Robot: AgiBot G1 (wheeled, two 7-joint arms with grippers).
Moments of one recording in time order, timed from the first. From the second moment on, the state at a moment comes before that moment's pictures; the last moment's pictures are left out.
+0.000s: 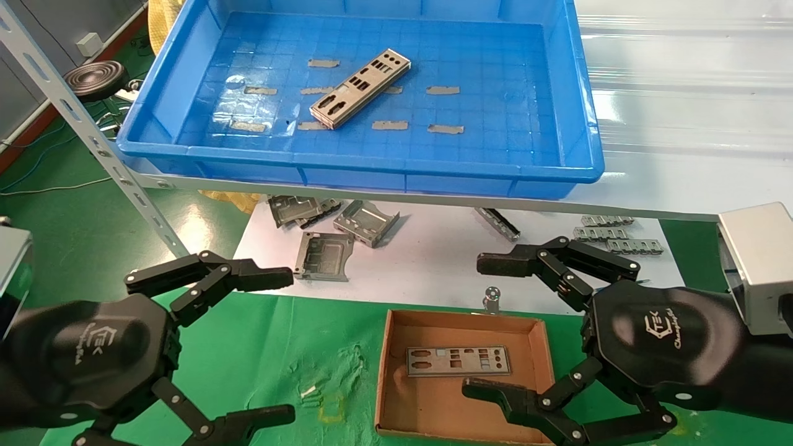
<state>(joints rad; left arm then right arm) -1.07 0.61 0.27 -1.29 0.73 1.50 -0.19 1.10 -0.56 -0.40 1.24 -0.64 -1.44 0.12</state>
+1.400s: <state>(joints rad) -1.07 0.61 0.28 -1.28 0.73 1.50 -0.19 1.10 -0.56 -0.40 1.24 -0.64 -1.44 0.12</state>
